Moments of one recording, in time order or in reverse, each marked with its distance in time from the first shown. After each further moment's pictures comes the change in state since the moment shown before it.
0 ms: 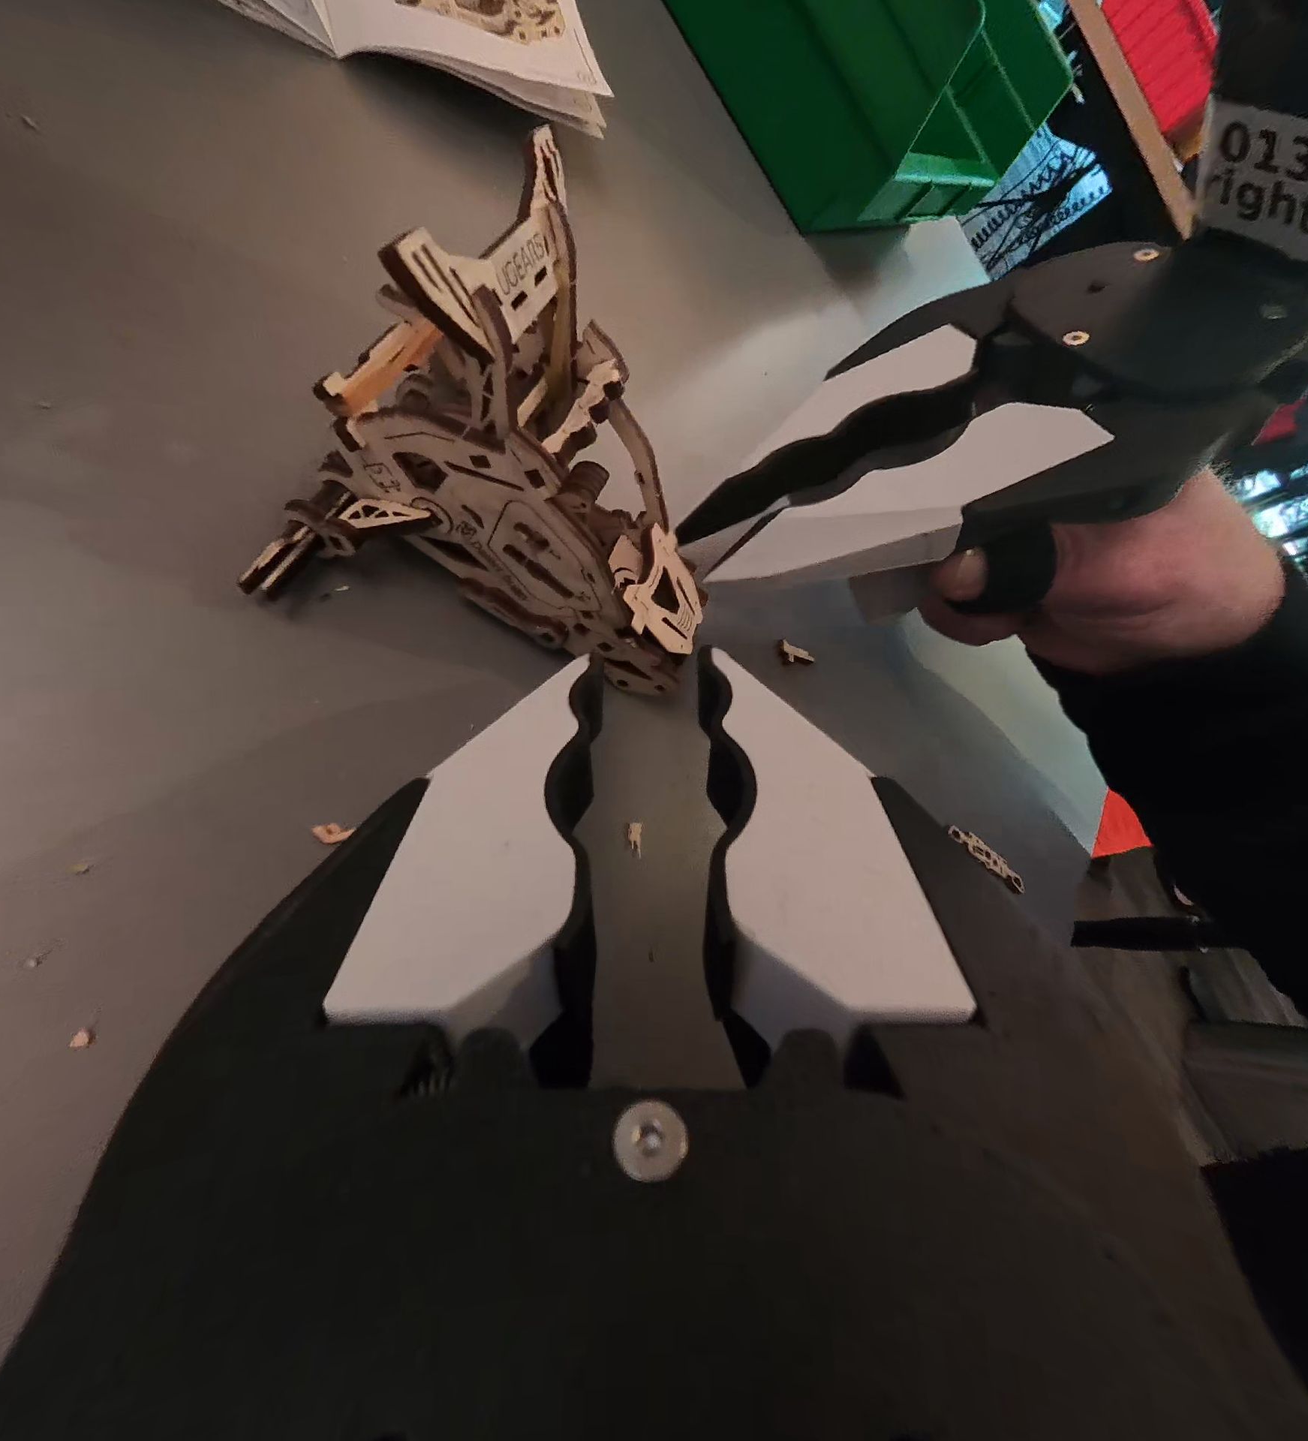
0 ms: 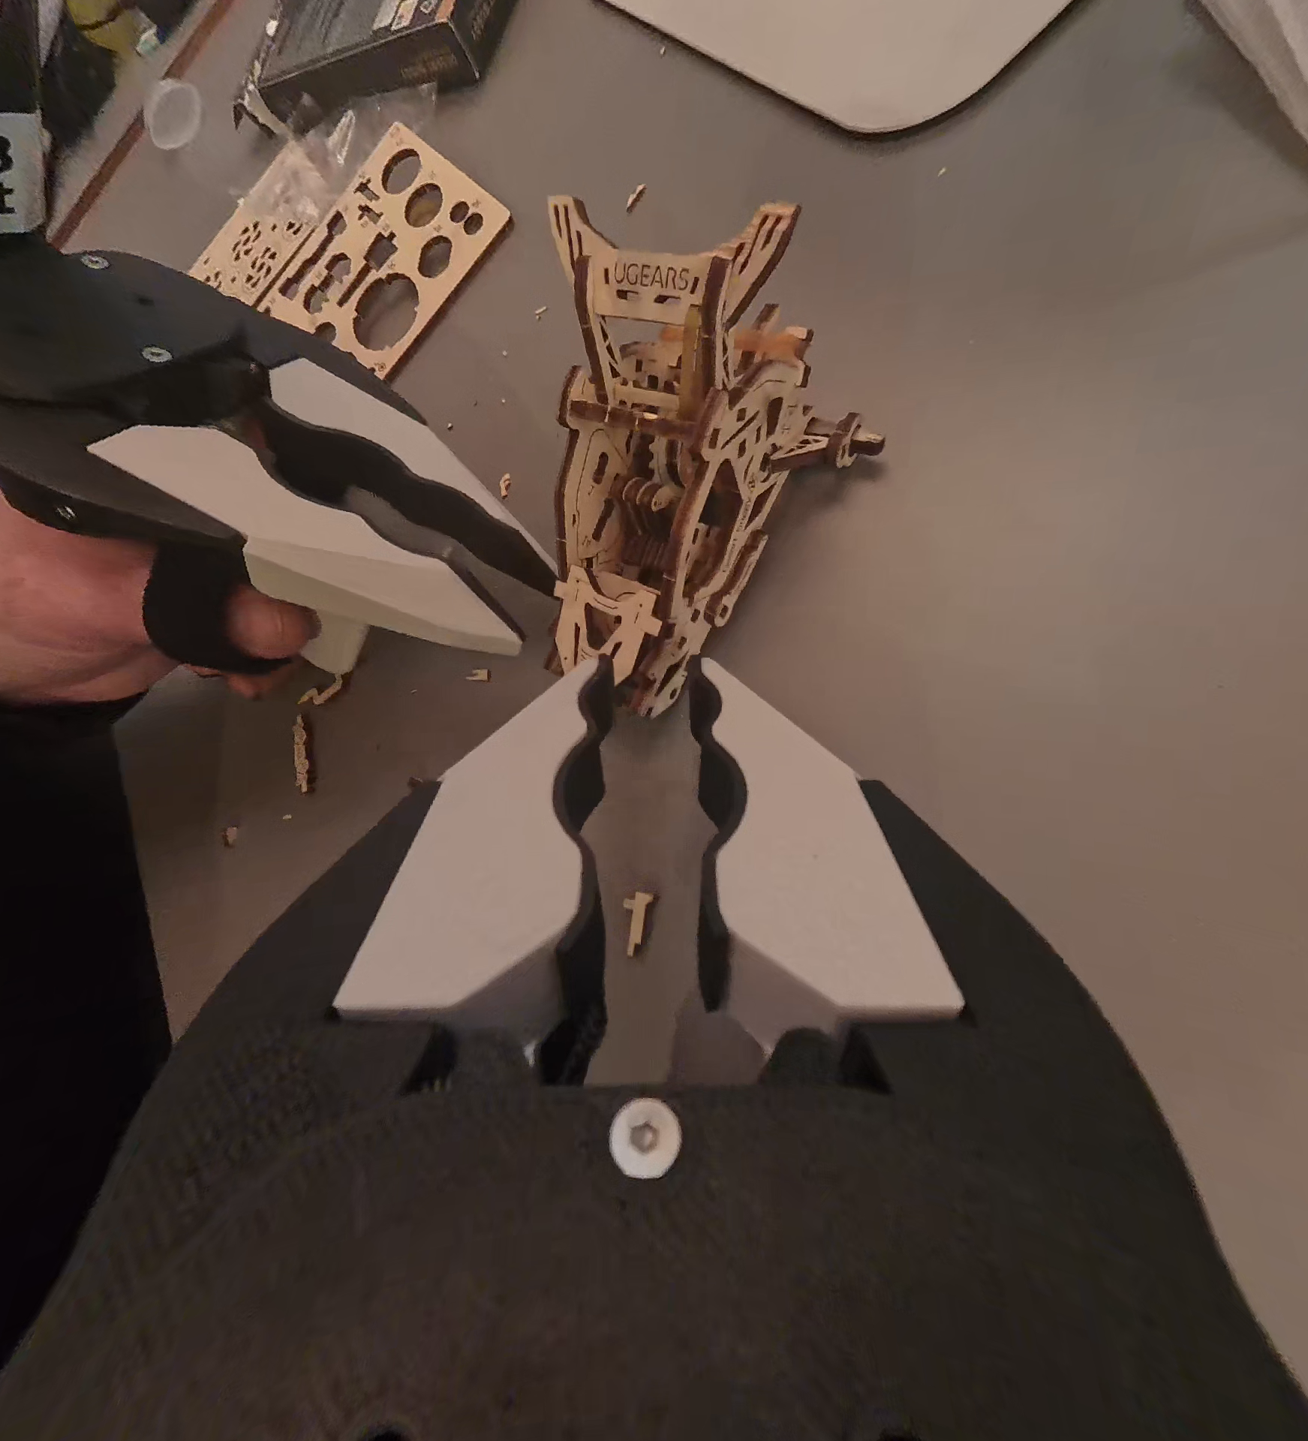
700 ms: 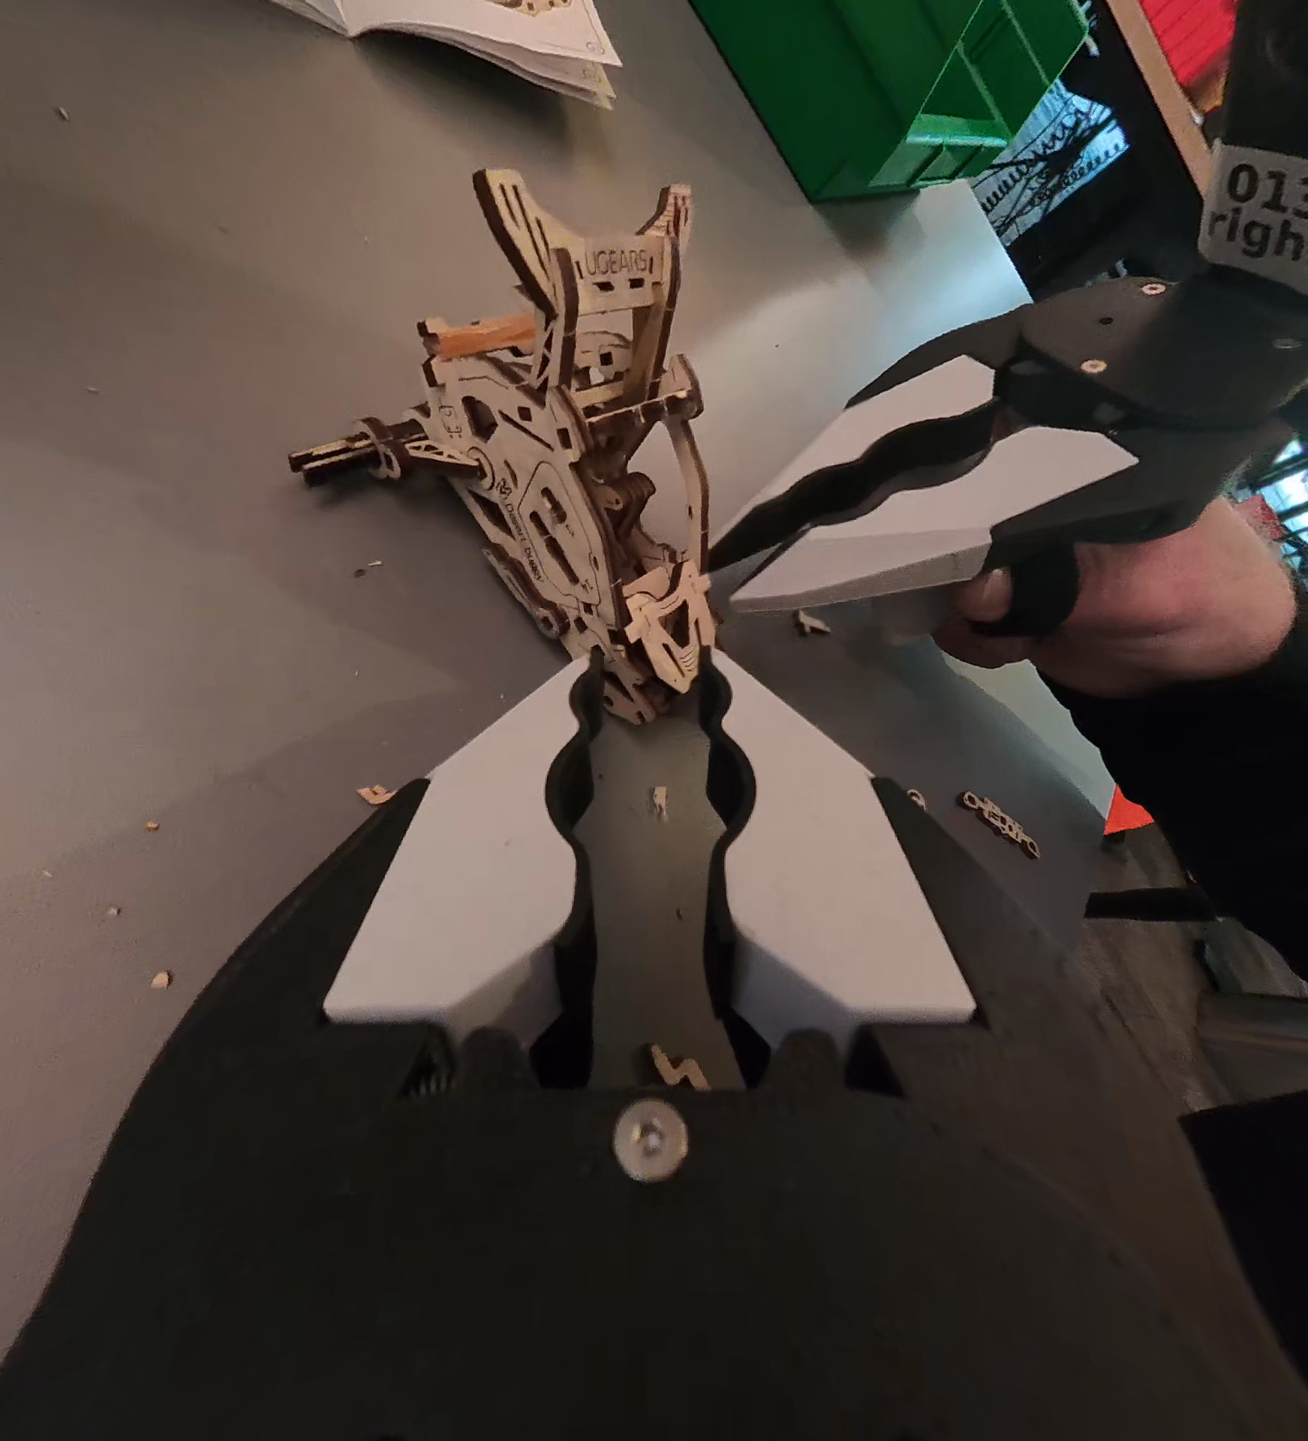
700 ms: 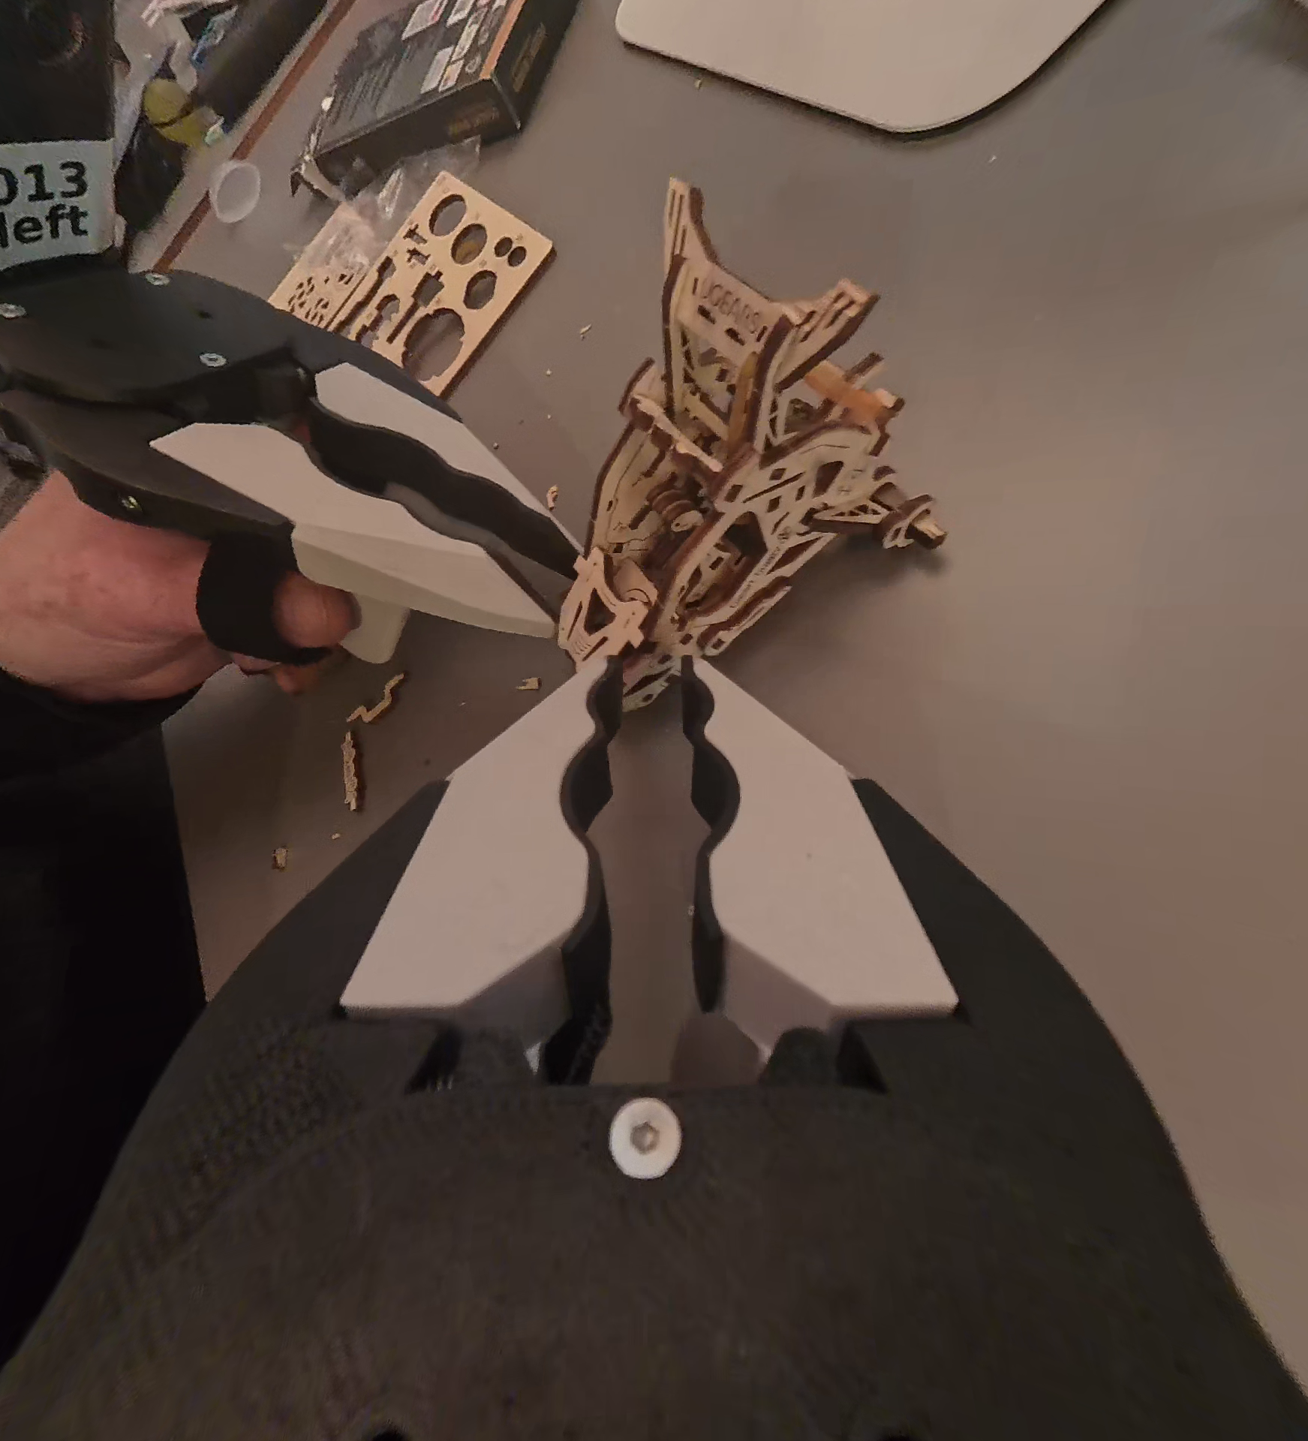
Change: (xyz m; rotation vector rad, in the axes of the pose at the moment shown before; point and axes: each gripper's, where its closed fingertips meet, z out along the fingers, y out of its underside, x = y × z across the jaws) left arm -0.006 0.004 -0.009 -0.023 -0.002 0.025; right arm -0.016 0.003 0.004 0.062 -0.025 0.045
